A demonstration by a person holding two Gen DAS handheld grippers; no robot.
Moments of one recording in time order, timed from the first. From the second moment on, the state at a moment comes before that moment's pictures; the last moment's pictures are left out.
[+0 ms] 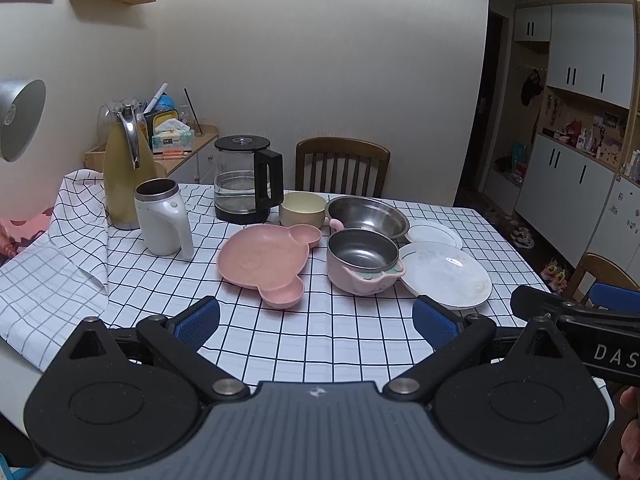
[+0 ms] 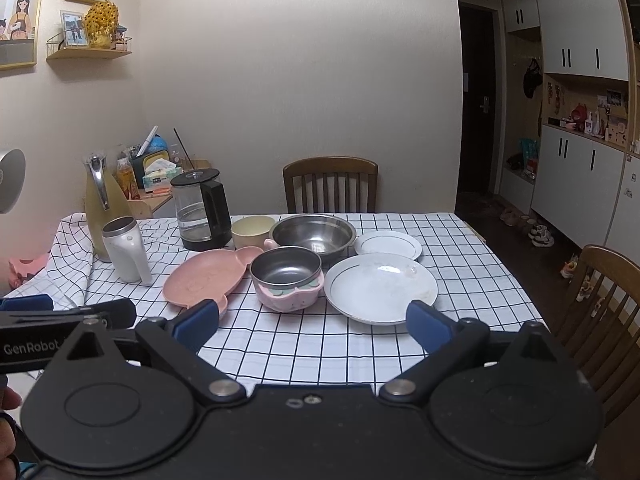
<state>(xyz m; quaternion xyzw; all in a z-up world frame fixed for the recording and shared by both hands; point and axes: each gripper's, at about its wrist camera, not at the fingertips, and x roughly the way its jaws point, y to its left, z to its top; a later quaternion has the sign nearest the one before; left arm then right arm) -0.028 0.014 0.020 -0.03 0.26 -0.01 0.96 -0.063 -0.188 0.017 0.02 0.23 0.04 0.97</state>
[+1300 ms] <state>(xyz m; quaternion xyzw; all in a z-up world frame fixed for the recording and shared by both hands) -0.016 0.001 0.030 -0.04 0.26 -0.02 0.97 -0.060 -0.199 0.028 0.03 0.21 0.04 0.98</state>
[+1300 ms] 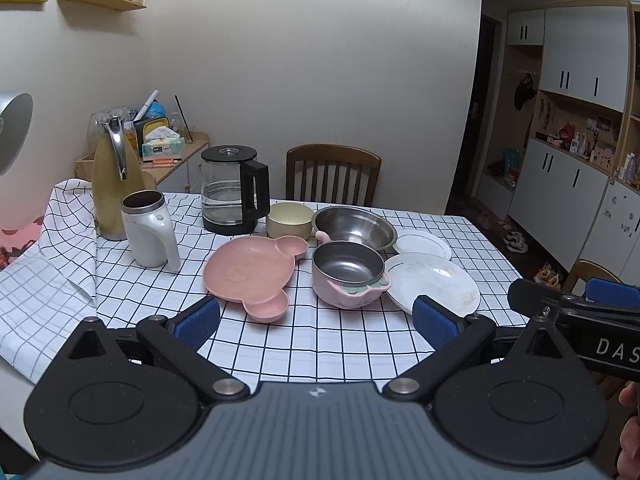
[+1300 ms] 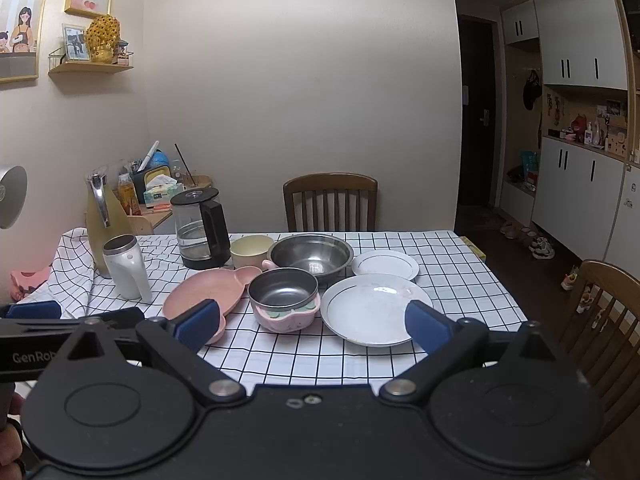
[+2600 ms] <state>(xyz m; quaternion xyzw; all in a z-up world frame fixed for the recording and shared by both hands) 0.228 -0.130 -0.092 -0.12 0.46 0.03 0.88 0.230 -0.353 -0.073 -0.04 0.39 0.11 0.91</state>
